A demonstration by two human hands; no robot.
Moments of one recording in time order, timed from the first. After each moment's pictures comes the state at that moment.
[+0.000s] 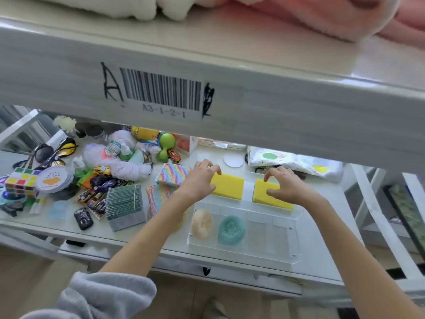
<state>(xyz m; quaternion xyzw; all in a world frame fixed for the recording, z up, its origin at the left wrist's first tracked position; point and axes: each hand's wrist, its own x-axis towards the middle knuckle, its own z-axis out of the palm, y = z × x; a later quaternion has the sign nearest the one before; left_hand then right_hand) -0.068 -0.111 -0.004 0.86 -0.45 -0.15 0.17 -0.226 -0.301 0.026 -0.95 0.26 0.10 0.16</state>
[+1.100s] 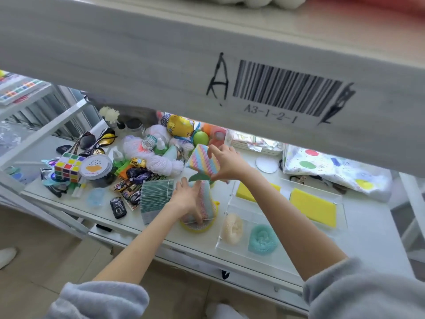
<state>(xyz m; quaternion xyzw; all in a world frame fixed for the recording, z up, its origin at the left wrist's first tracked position) -0.029 -0.020 -0.046 0.92 -0.28 -0.27 0.01 -0.041 -0.177 0.003 -0.98 0.07 0.09 0.14</state>
